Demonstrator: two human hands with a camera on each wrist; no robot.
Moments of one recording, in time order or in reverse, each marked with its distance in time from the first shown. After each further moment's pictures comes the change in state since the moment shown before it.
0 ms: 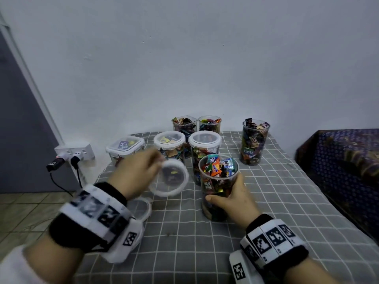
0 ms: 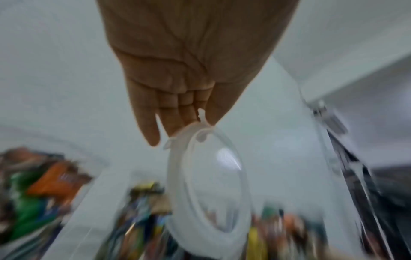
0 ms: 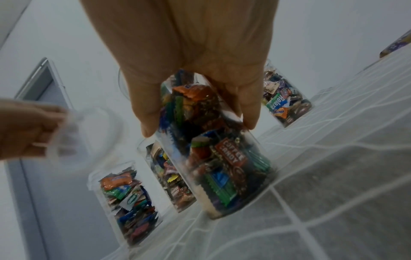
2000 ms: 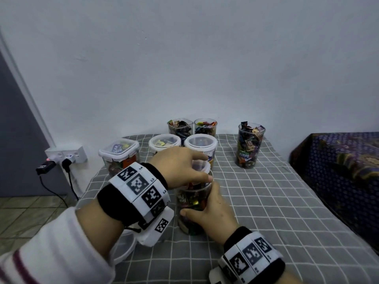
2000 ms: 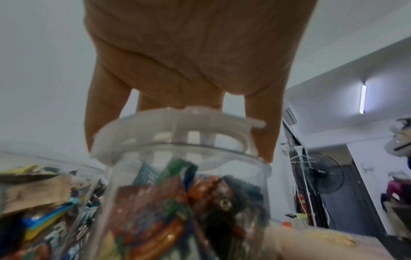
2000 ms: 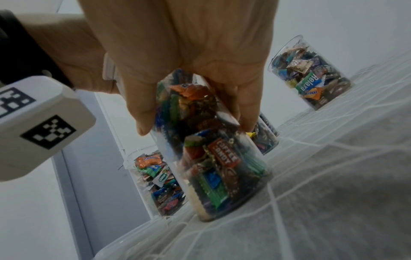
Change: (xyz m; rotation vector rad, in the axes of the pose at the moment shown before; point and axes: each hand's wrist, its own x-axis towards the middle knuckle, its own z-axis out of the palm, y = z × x) left_hand 0.035 0.065 0.009 0.123 -0.313 0.185; right_hand -0.016 -0.015 0.033 -0.091 -0.102 -0.074
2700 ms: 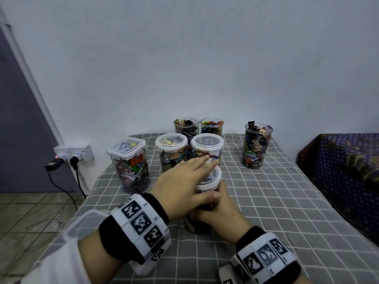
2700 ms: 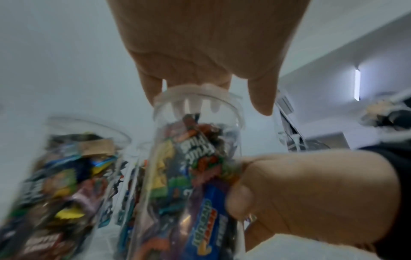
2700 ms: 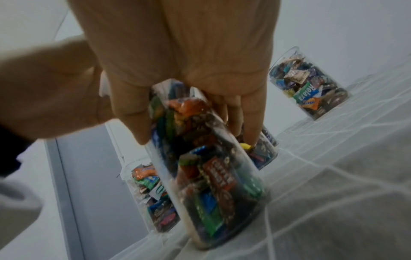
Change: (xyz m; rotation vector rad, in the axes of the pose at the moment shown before) left_hand -0.028 -0.012 0.041 0.036 0.147 0.203; right_hand 0.000 0.002 -0.004 0.097 -0.056 -0.043
